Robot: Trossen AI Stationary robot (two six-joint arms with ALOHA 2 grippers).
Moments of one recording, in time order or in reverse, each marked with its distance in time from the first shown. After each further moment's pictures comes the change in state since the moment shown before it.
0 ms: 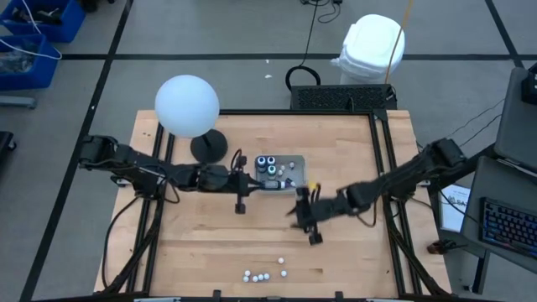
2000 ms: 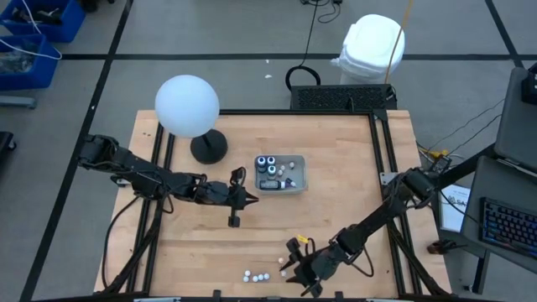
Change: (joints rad) left arm -0.127 0.000 0.000 -0.169 -0.084 -0.122; right arm 0.302 0.424 0.127 0.418 0.102 -0.081
